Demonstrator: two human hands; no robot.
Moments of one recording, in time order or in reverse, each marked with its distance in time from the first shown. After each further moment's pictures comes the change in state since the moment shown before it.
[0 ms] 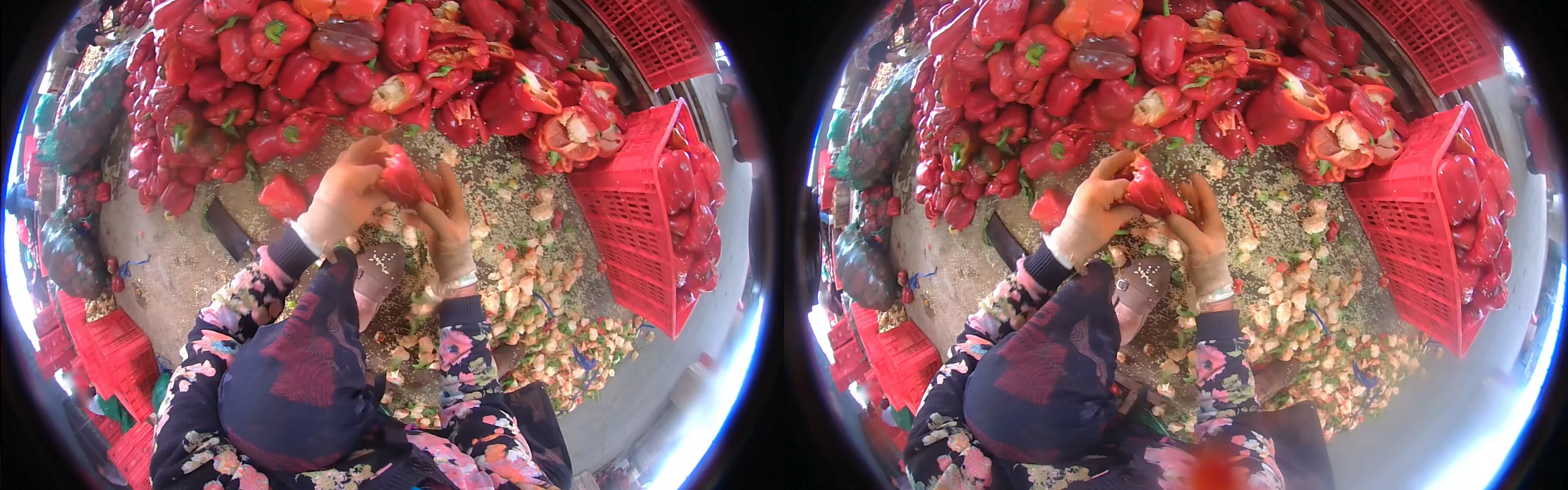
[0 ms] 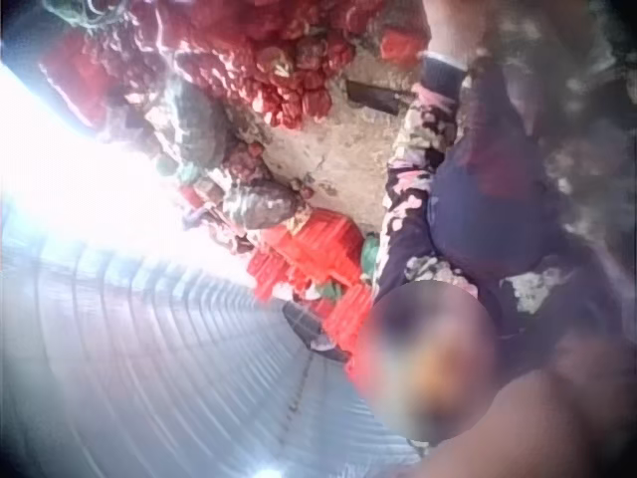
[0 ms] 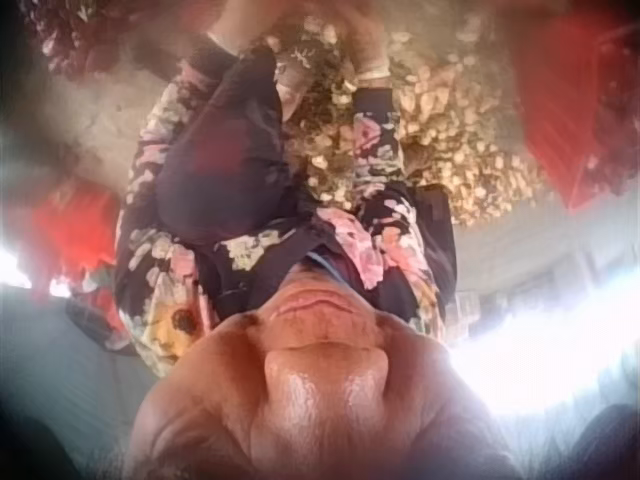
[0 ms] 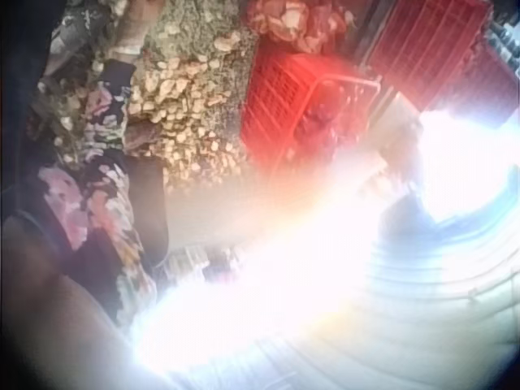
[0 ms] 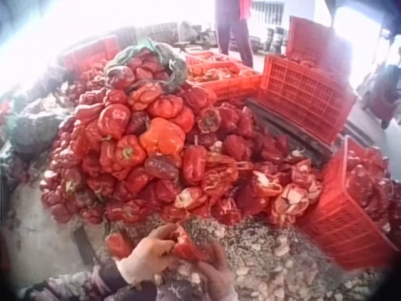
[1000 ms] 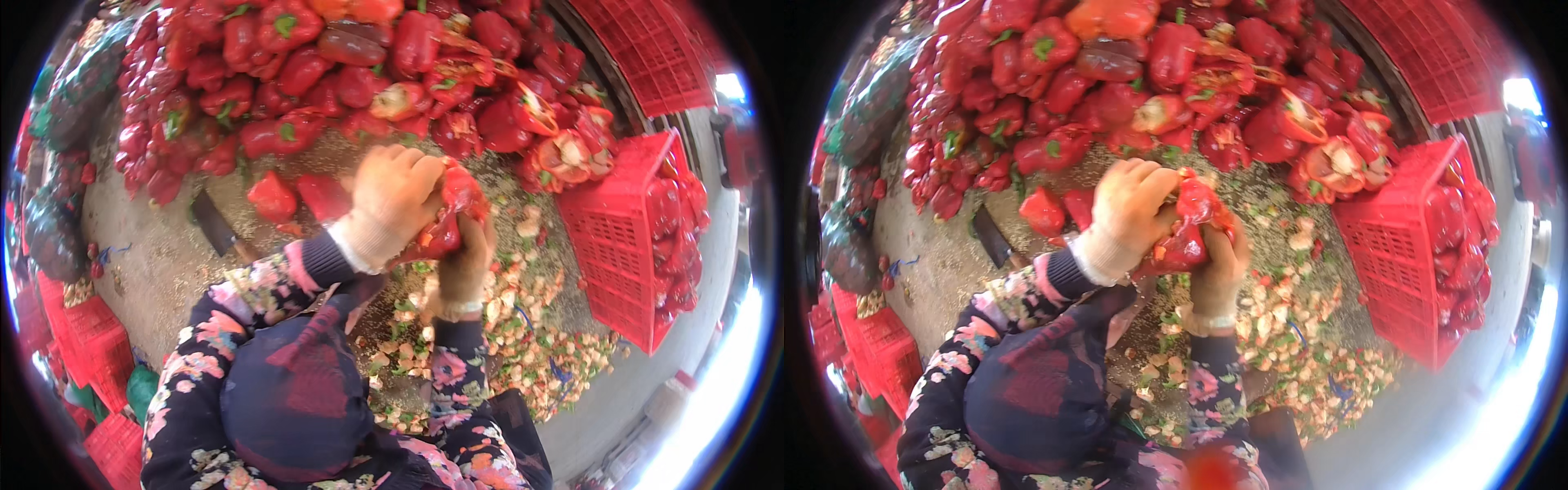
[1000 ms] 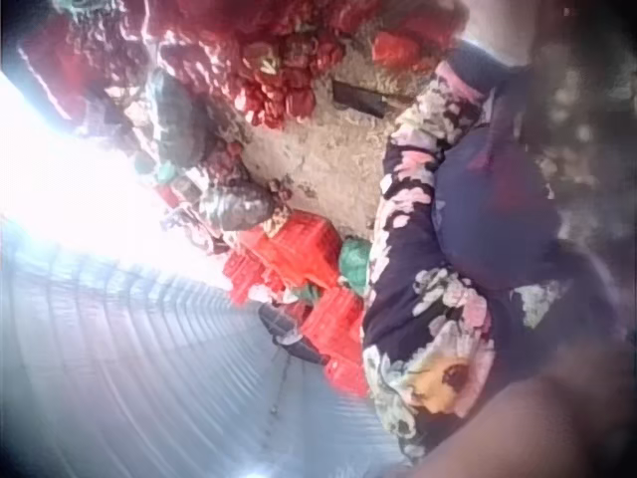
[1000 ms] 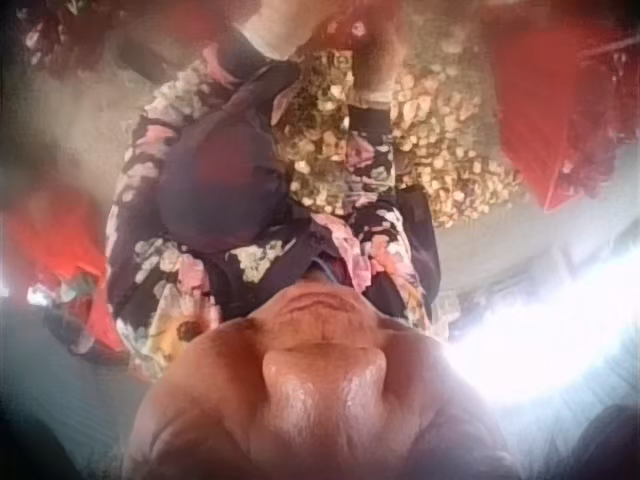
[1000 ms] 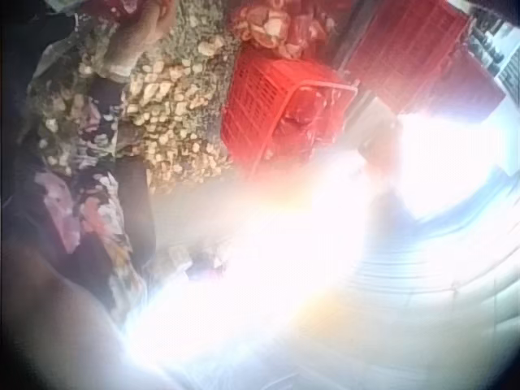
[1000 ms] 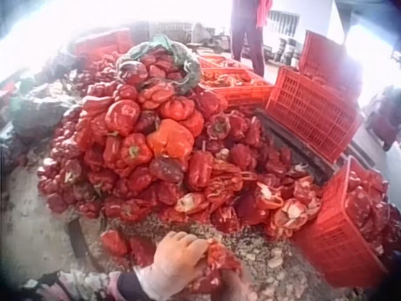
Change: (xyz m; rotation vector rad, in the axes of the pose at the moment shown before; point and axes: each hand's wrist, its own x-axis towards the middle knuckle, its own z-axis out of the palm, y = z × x) left_hand 0.039 0.067 0.032 0.419 0.287 0.296; right_hand -0.007 -0.029 -0.009 -1.022 0.129 -0.862
